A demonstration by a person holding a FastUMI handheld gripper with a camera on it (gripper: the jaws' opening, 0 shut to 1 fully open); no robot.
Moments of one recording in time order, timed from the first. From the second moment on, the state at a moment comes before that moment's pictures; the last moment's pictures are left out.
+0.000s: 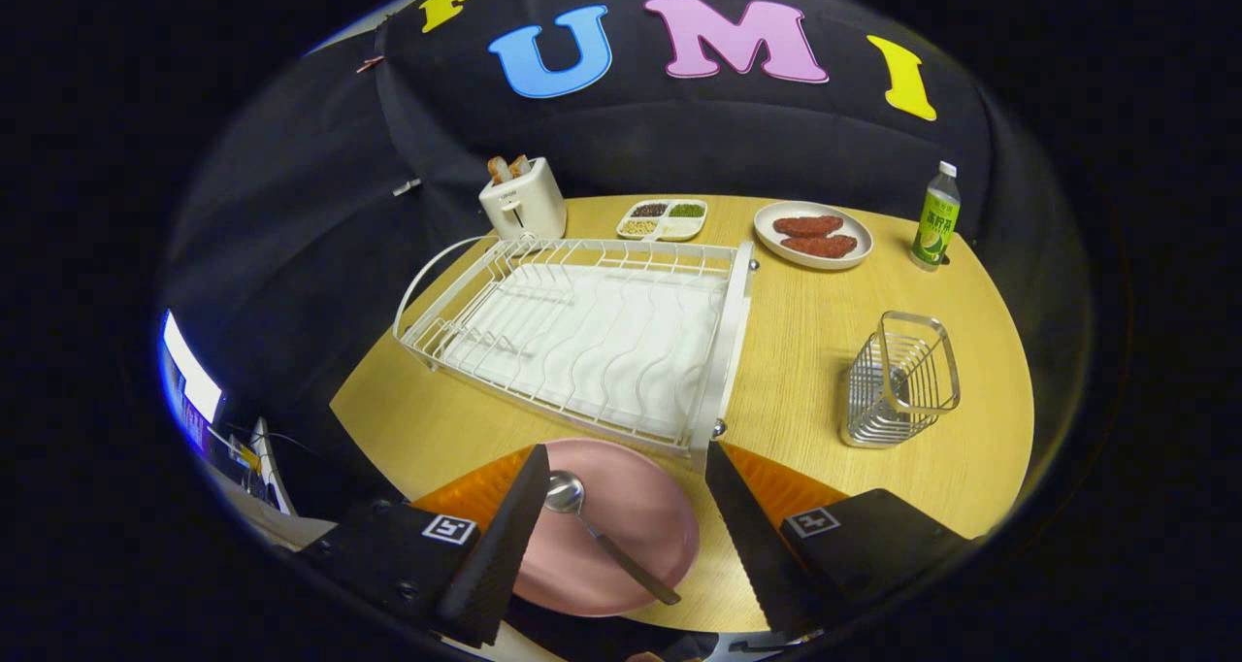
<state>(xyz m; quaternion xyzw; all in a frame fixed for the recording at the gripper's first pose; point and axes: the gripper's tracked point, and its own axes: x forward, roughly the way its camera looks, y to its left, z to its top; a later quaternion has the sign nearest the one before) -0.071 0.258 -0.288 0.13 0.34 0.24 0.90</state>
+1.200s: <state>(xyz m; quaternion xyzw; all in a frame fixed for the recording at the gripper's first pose) -0.024 0.140 -0.044 0.07 0.07 0.10 0.99</state>
